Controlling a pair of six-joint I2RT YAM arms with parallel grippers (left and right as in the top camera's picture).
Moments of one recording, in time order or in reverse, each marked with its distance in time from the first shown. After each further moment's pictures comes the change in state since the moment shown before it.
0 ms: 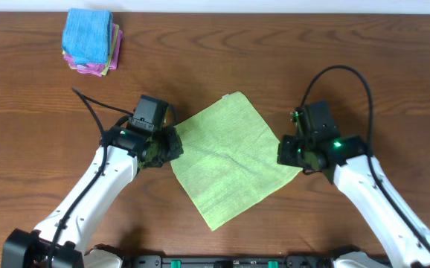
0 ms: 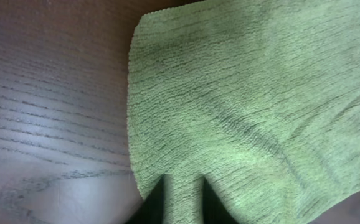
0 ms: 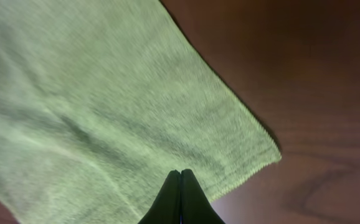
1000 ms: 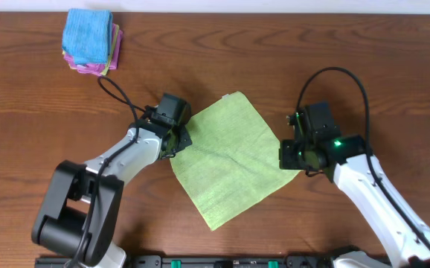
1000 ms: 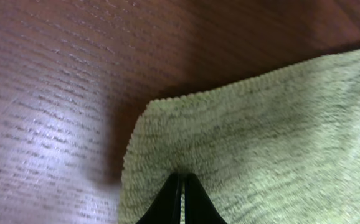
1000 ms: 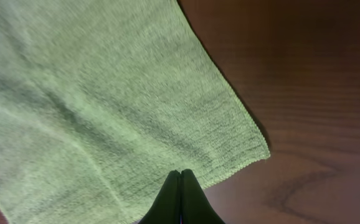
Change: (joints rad) left arm -0.042 0.325 0.000 0.297 -0.177 -0.082; right arm -0.003 0.040 0.001 -0.045 -0.008 -0.138
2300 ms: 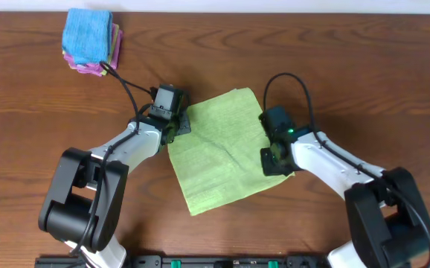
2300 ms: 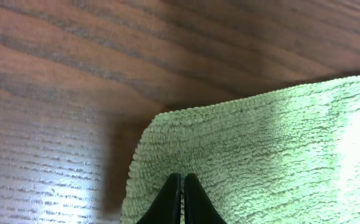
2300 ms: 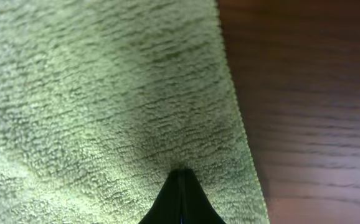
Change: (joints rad) left arm 0.037 0.070 0.032 0.229 -0.045 0.238; right arm 0.153 0.351 0.020 0.083 0.146 0.026
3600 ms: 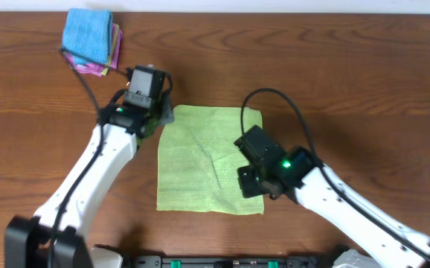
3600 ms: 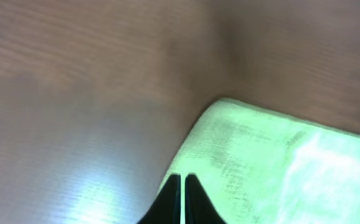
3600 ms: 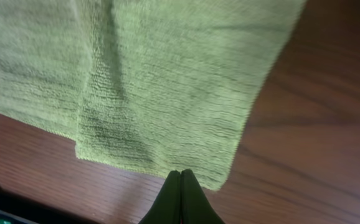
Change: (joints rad) left arm 0.053 -0.321 0.166 -0.494 -0.097 0.034; right arm 0.275 -0.347 0.054 -0.211 -0.097 0.174
